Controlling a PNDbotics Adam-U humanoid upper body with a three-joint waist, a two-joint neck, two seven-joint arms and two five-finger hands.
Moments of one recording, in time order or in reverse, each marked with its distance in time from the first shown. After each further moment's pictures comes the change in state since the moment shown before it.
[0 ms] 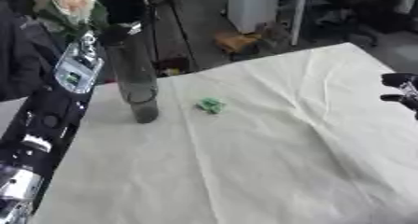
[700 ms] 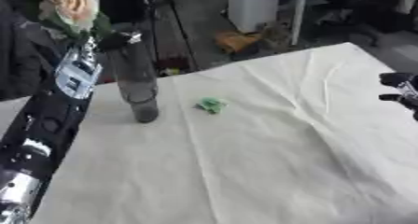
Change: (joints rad) left arm 0.011 0.000 -0.006 0.007 -0.044 0.005 -0.036; right arm 0.001 0.000 0.000 0.000 0.000 0.000 0.000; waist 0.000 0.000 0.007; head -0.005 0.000
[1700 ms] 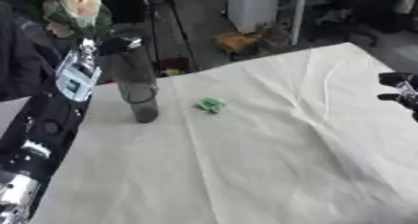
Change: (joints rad) left arm 0.000 0.001 -0.001 0.011 -0.051 0.008 -0.043; right arm 0.001 0.000 0.000 0.000 0.000 0.000 0.000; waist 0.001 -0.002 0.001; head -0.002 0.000
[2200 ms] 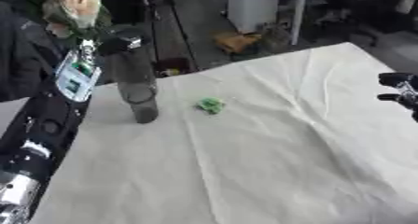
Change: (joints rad) left arm 0.000 0.000 0.000 -0.002 -0.015 0.008 0.017; right arm 0.001 0.000 0.000 0.000 0.000 0.000 0.000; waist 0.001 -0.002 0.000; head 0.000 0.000
